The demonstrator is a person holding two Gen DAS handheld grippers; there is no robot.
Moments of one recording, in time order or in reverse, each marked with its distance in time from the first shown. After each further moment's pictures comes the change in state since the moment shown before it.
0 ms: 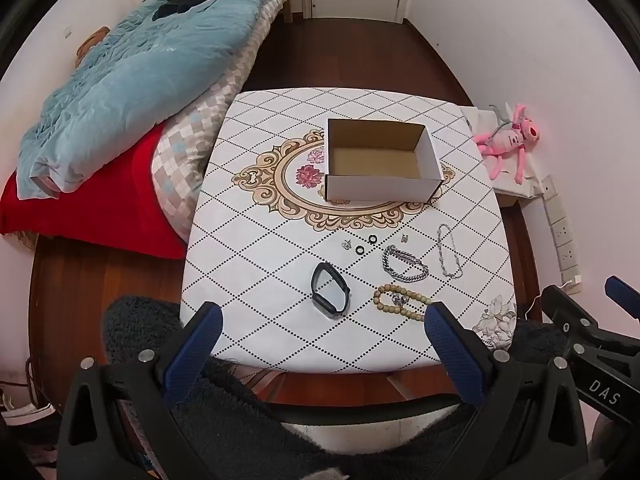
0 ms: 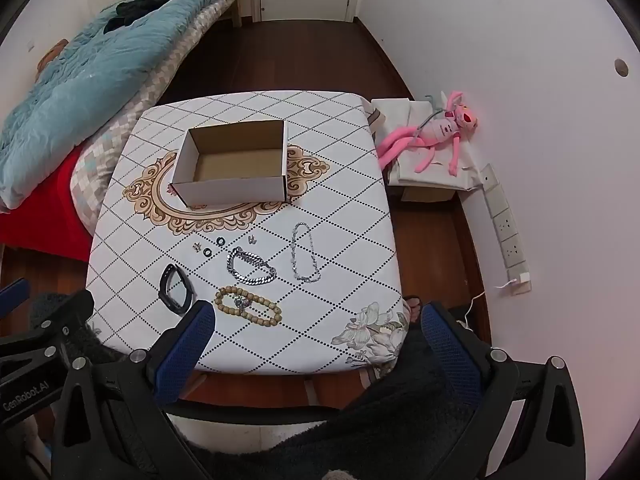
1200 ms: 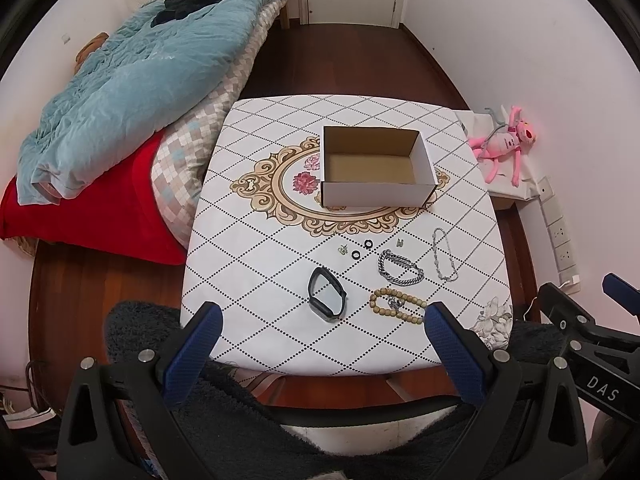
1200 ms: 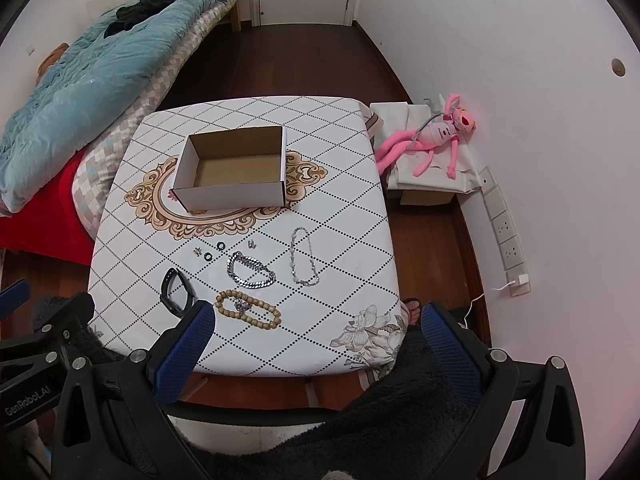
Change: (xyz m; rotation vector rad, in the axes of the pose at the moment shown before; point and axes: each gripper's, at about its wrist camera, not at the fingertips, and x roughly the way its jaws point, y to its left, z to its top) left arm -0.008 -0.007 0.002 0.013 -0.027 0.001; right arm -0.005 -0.002 0.001 0.004 -0.011 0.003
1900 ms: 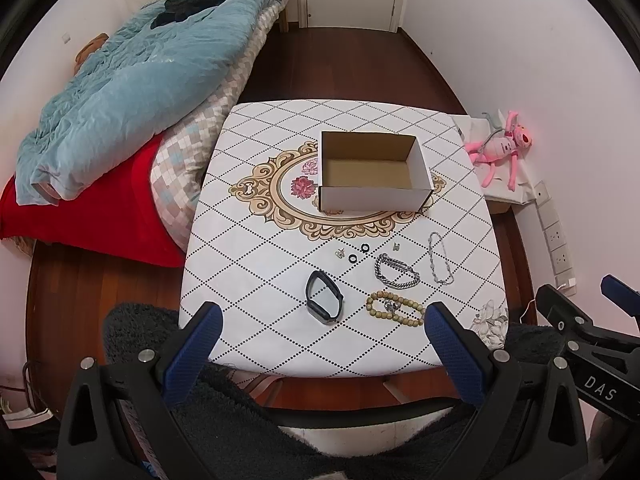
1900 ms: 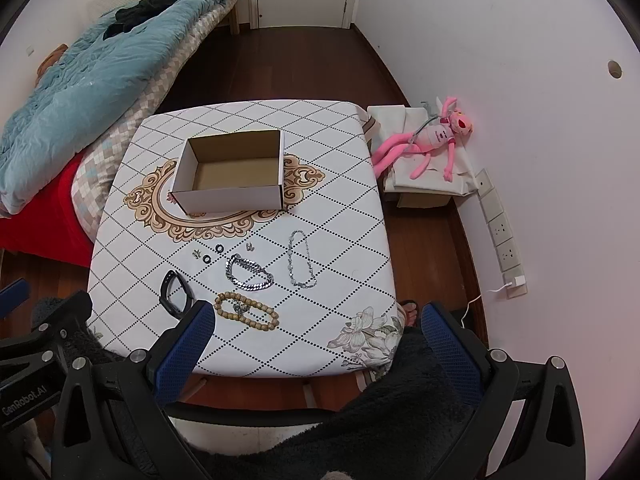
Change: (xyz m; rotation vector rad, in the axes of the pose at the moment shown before) left arm -0.006 -0.003 0.003 -0.004 -0.011 -0.008; right arm -0.008 -0.002 0.003 -0.003 -0.007 -0.007
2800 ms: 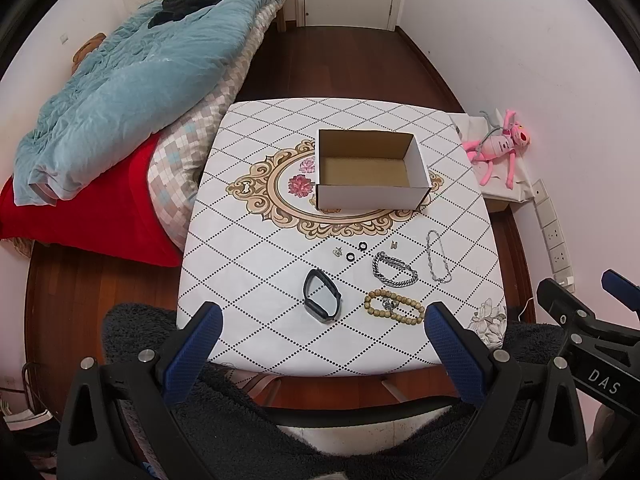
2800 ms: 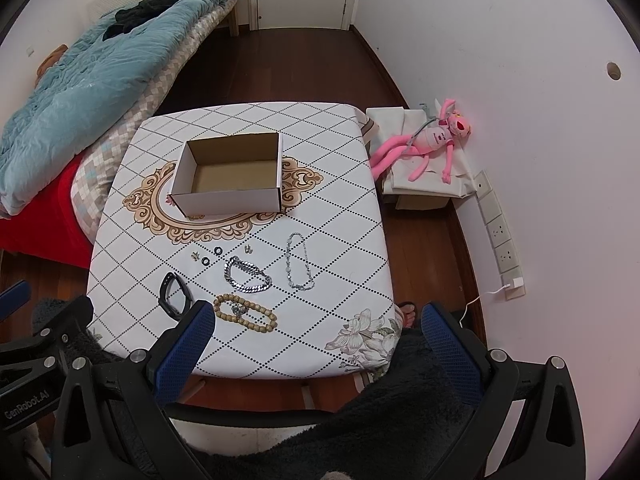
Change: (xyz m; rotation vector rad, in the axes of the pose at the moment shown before) left arm -0.003 0.002 -0.002 0.000 0.002 -0.011; right arm -0.003 -0.002 0.004 -0.003 -0.006 -0.003
